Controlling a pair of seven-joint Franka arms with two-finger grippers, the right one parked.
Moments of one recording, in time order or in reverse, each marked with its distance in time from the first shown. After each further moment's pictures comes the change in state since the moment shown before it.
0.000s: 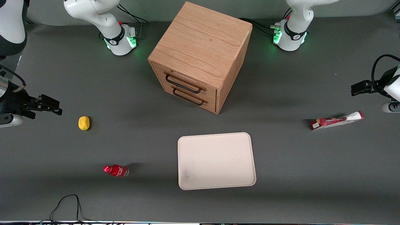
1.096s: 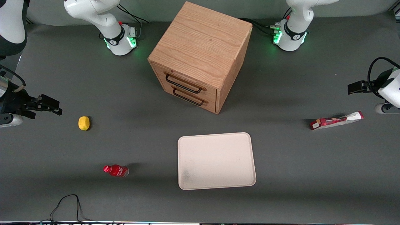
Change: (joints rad) arm -0.002 0.019 0.000 0.001 0.000 -0.031 0.023
